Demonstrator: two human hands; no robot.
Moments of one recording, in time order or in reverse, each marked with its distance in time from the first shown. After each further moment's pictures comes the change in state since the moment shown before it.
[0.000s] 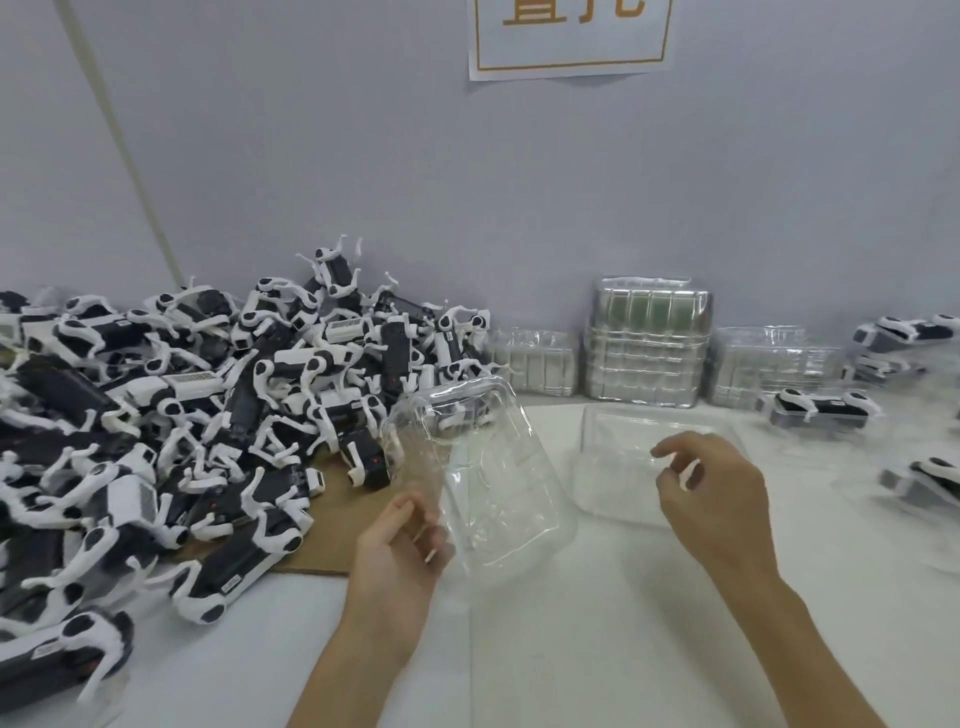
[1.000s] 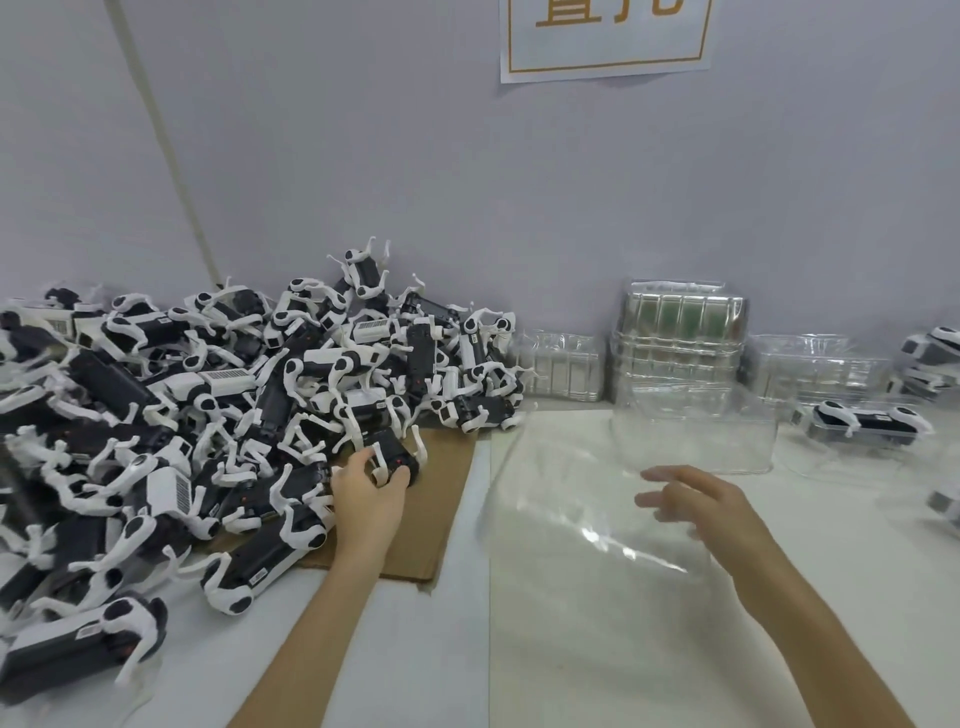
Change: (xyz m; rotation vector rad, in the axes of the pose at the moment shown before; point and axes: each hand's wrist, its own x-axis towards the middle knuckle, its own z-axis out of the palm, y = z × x) left_hand 0.068 0.036 -0.029 1.001 0.442 0.277; right_hand 0.006 -0.004 0.003 0.438 -0.467 0.400
